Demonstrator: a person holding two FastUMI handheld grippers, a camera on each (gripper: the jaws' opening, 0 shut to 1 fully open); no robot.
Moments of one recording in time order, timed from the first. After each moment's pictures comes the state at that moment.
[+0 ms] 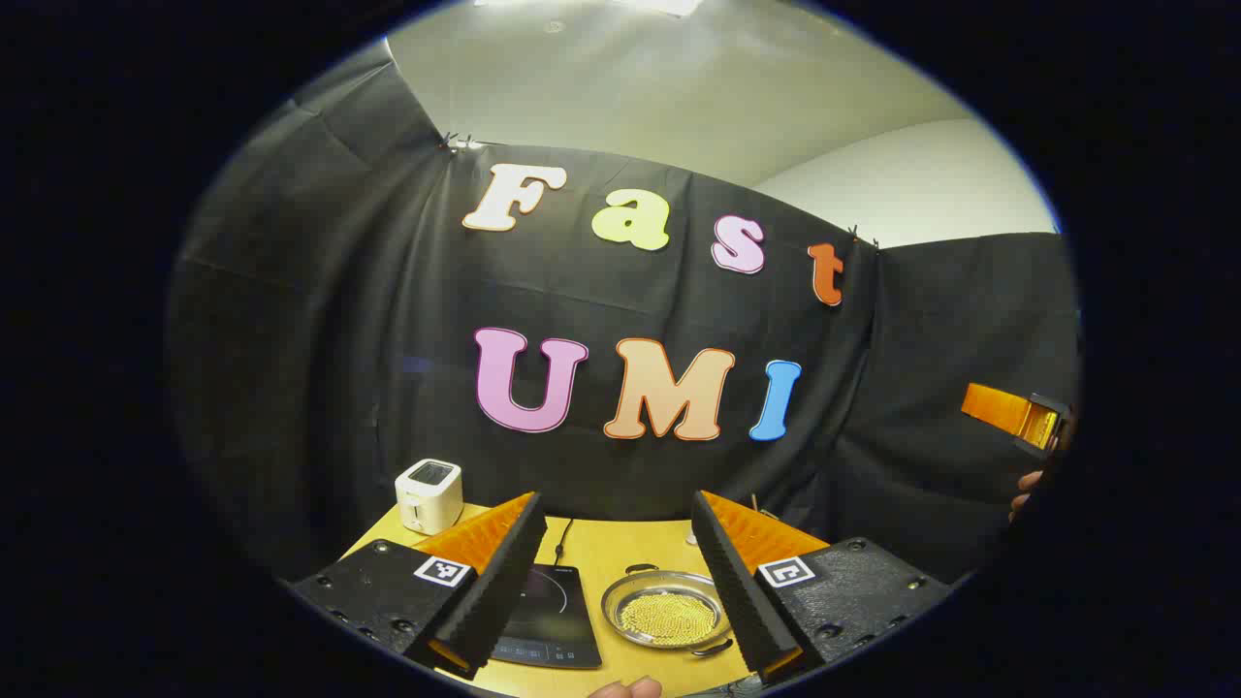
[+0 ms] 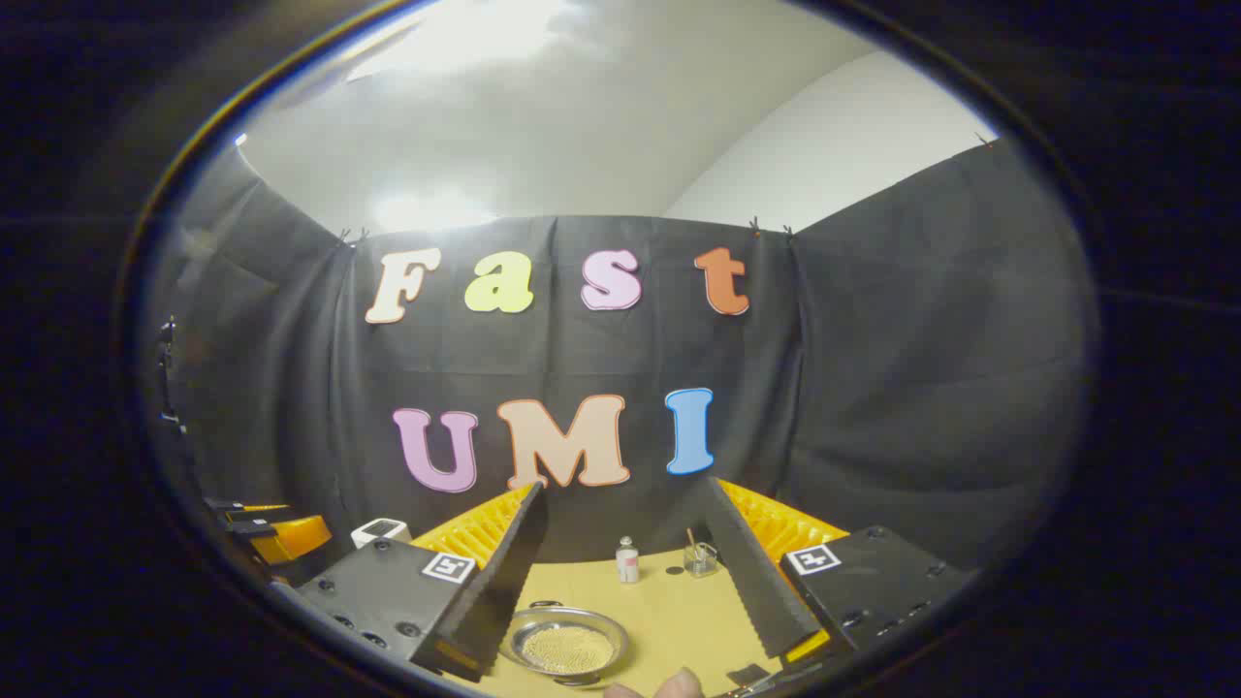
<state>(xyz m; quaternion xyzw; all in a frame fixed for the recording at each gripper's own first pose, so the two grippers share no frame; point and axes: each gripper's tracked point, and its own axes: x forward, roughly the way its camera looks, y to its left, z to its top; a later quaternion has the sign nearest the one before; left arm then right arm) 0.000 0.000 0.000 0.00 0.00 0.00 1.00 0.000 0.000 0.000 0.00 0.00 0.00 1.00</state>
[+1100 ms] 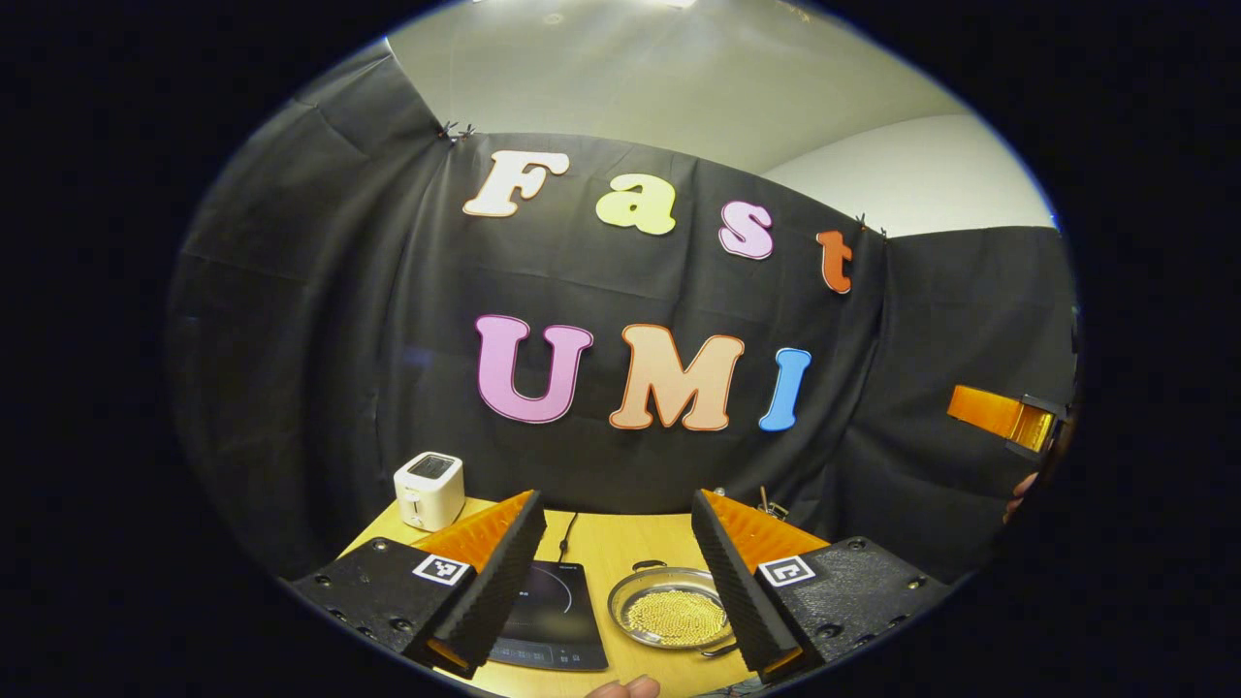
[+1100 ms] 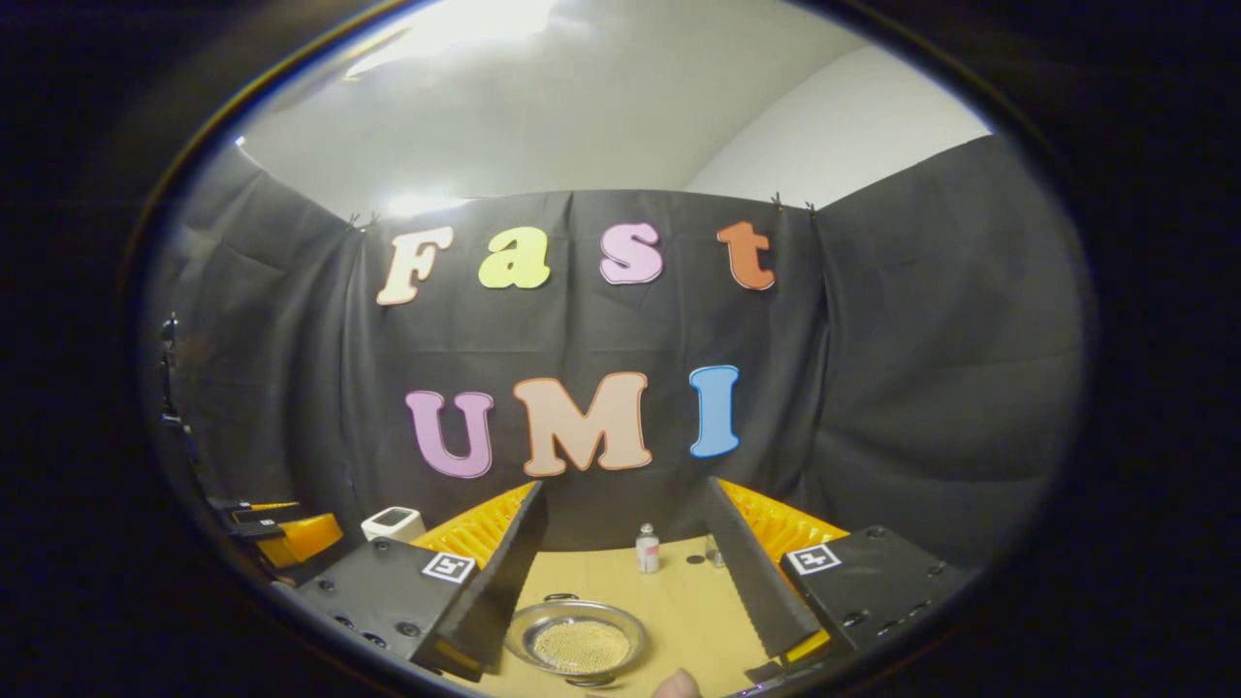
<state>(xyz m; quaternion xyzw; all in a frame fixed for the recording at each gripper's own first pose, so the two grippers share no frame) 0.023 0.013 -0.017 0.00 0.02 0.01 1.00 0.040 0.025 -0.030 0.00 0.03 0.03 1.00</state>
